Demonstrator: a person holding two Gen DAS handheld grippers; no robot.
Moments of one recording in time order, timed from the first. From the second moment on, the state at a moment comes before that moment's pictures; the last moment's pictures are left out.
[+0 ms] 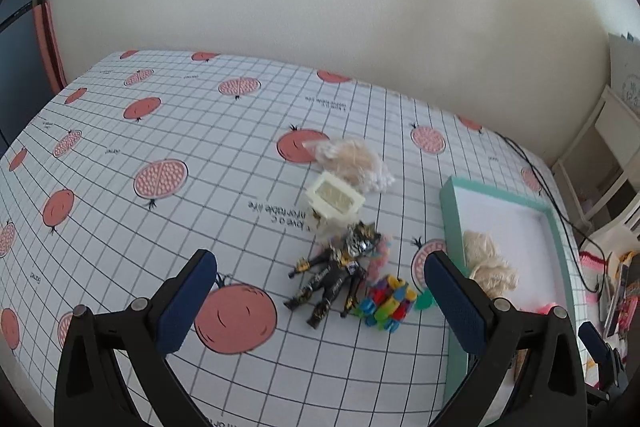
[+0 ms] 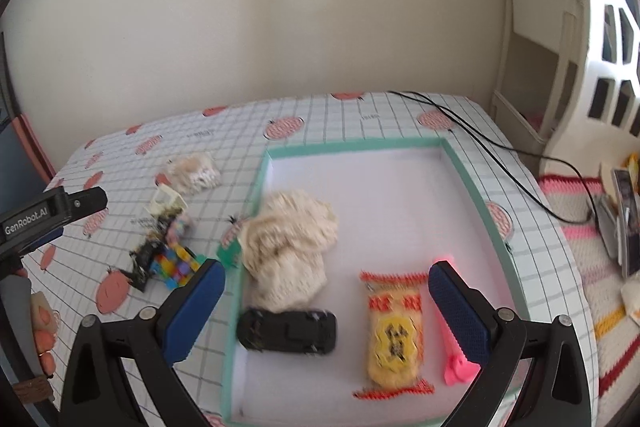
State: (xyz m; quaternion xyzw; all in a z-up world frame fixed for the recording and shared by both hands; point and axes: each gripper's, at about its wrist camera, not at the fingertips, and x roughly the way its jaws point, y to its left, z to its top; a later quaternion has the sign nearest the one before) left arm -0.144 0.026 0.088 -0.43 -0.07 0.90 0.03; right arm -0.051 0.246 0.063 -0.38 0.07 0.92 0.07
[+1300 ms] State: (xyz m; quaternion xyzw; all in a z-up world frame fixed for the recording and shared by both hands) left arm -0.189 0.020 0.021 -0.48 -0.02 0.88 0.07; right arm -0.105 0.199 0.037 -0.40 0.08 0.92 -0.01
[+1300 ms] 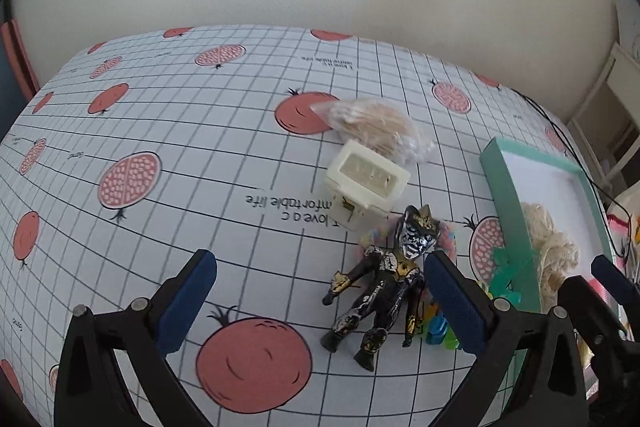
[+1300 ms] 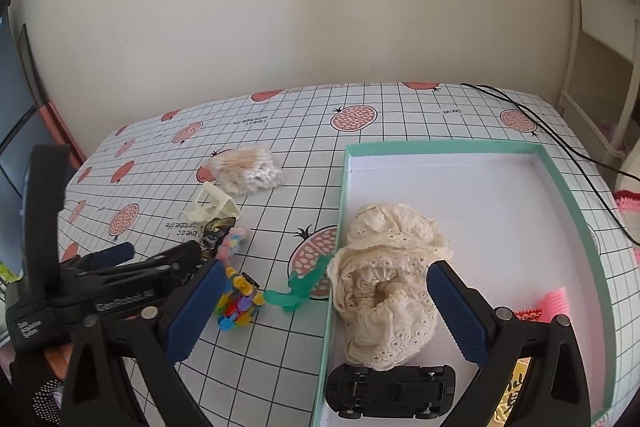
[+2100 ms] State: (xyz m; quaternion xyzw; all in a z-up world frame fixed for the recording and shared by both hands) left arm -0.184 0.019 0.005 -0.49 -0.02 0.86 0.09; right arm -0.108 0.181 0.032 -0.40 0.07 0.91 -0.03
